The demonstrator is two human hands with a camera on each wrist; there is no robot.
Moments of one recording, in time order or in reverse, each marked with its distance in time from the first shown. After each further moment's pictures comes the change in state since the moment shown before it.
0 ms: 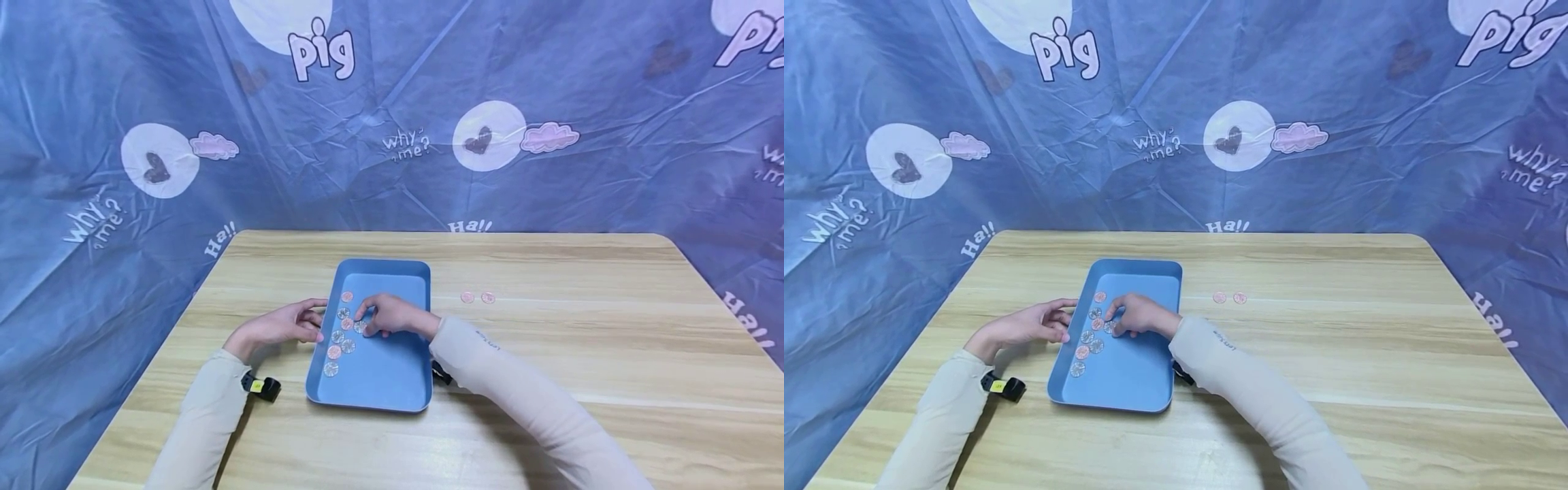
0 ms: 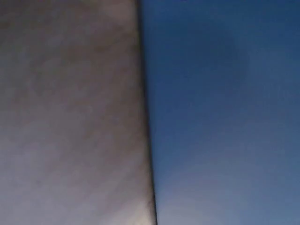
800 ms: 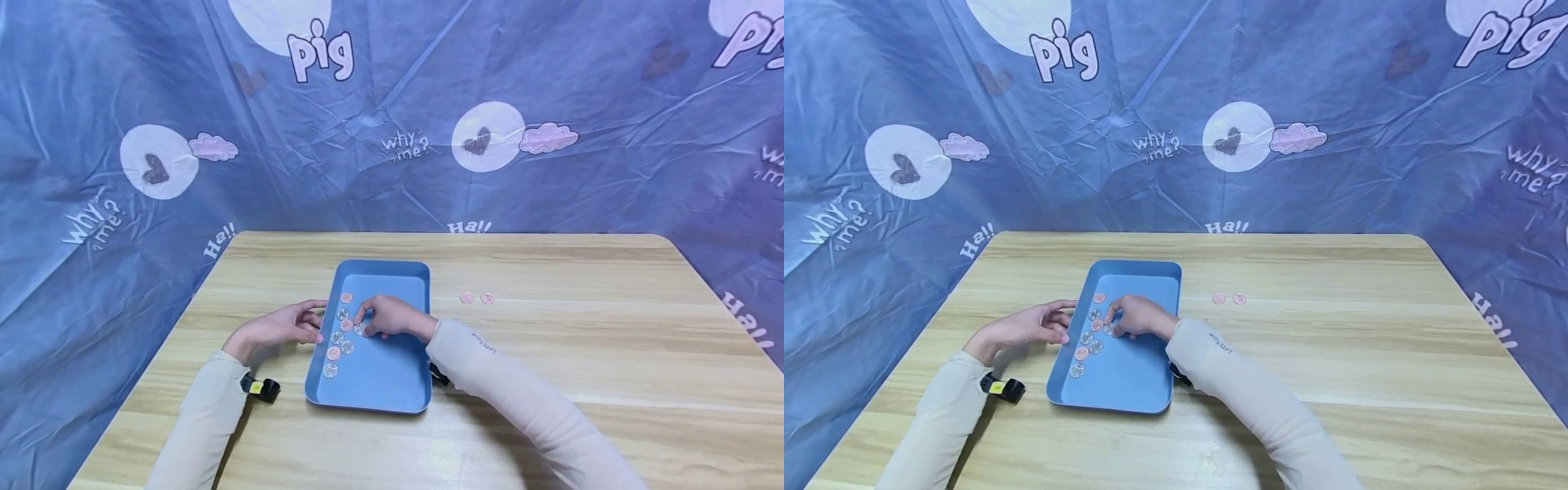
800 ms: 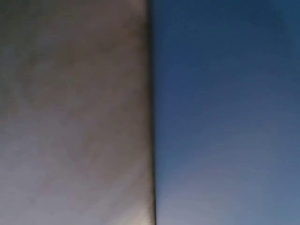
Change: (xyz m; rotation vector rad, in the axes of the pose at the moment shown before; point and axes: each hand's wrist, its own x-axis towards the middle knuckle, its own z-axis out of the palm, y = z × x) left_hand -0.001 0.001 0.002 0.003 0.006 -0.003; right_hand 0.001 -0.001 0.002 -0.136 0.019 -0.020
